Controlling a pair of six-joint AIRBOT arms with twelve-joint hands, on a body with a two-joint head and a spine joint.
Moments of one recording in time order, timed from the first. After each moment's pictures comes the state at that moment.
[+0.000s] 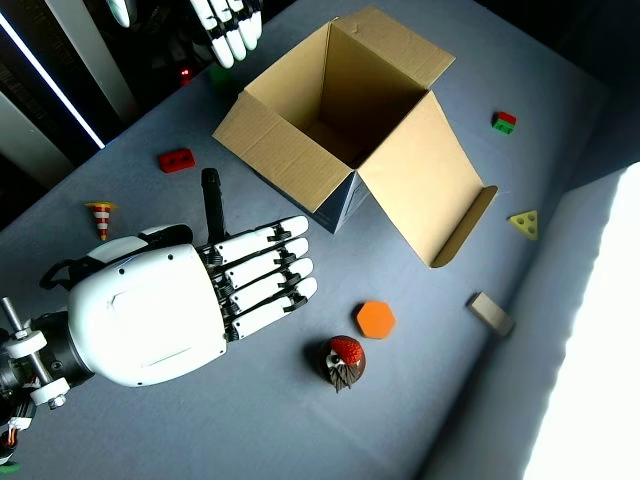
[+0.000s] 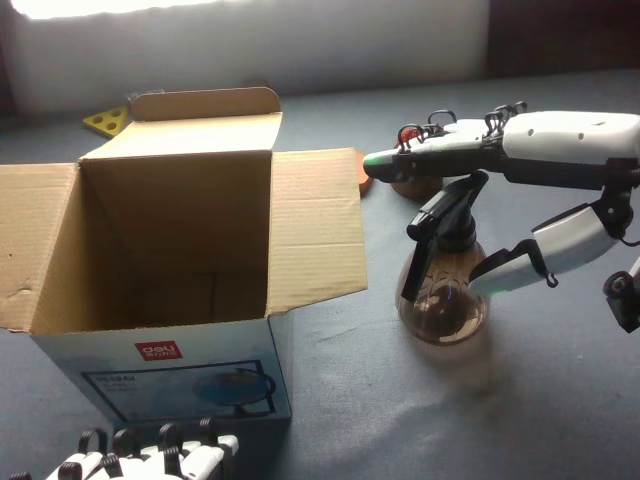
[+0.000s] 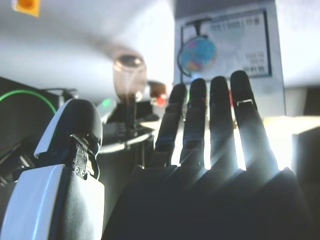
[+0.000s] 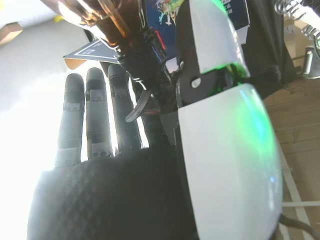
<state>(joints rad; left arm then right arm) 0.38 -0.83 -0.05 -1.97 -1.46 2.20 -0.47 -1.15 1.45 -0.91 0.78 0.34</state>
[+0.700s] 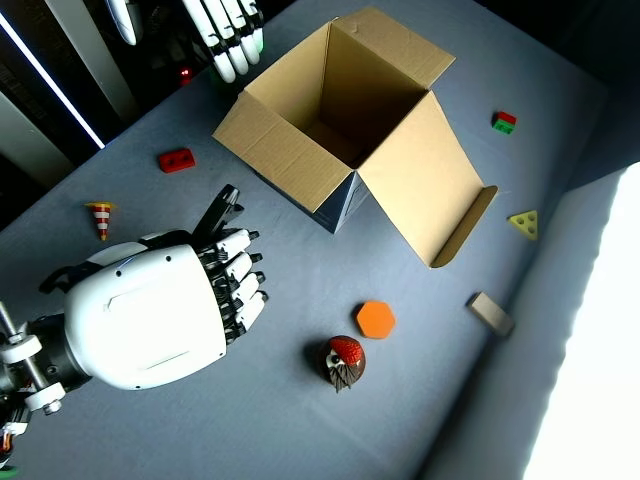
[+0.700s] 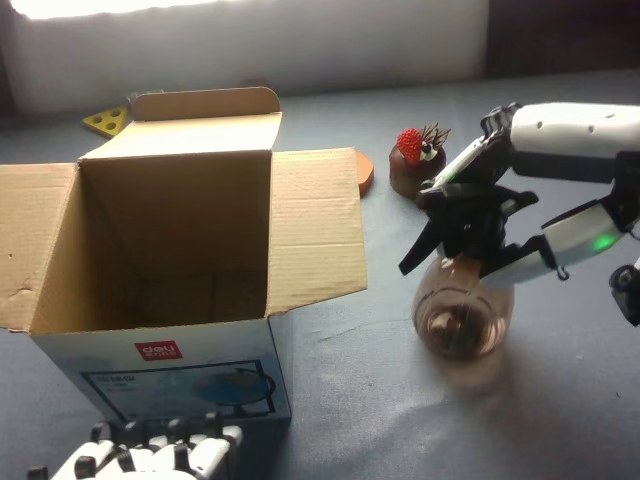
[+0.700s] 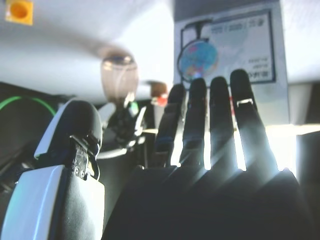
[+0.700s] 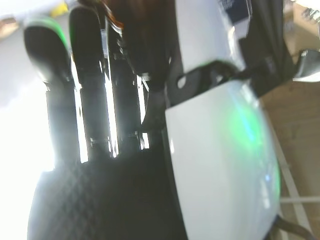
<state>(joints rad) 0.62 -0.90 -0.01 -1.71 -1.47 2.07 -0.46 -1.13 1.45 -0.92 0.82 0.34</state>
